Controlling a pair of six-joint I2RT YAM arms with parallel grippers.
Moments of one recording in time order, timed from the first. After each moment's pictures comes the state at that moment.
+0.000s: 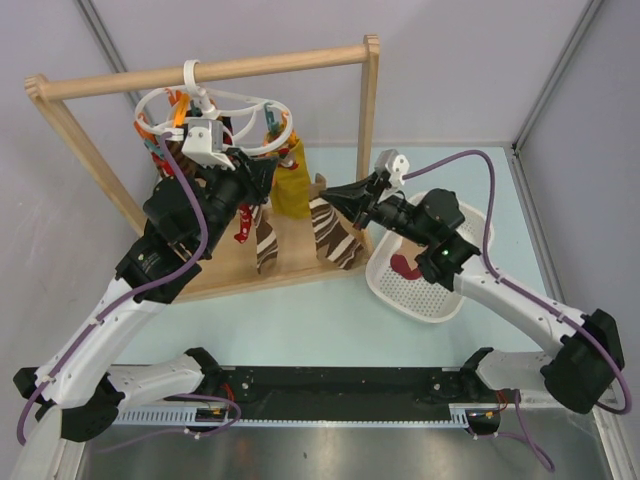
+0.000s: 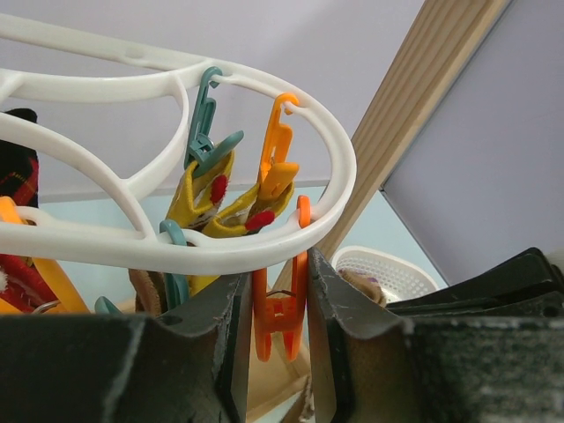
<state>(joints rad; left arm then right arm) -0.74 1.01 1.39 -0.30 -0.36 -0.30 0.71 1.22 0.99 0.54 -0.41 0.11</state>
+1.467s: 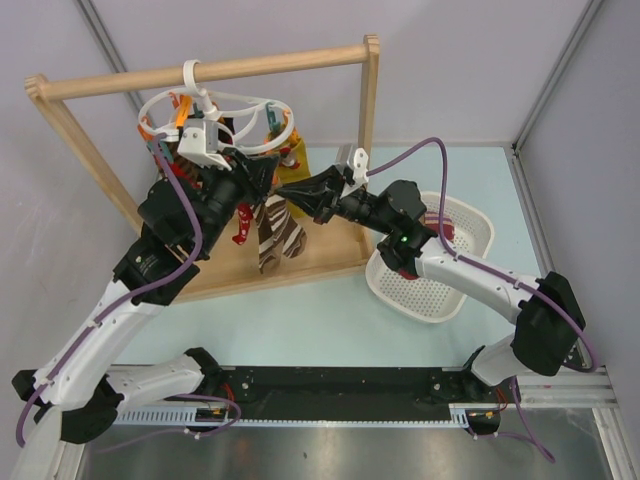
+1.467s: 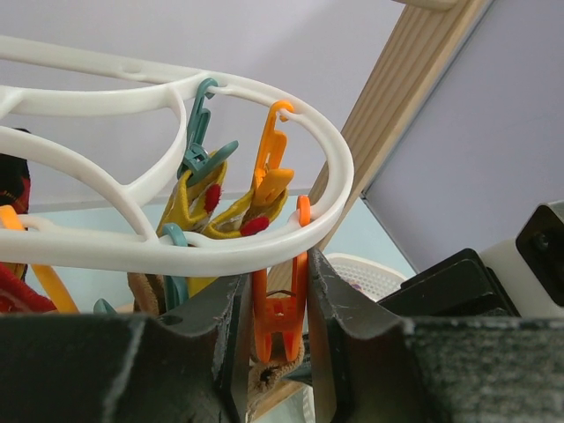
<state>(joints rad) -0.74 1.00 1.38 -0.27 -0.33 -0.31 0.83 1.48 1.19 0.75 -0.49 0.13</state>
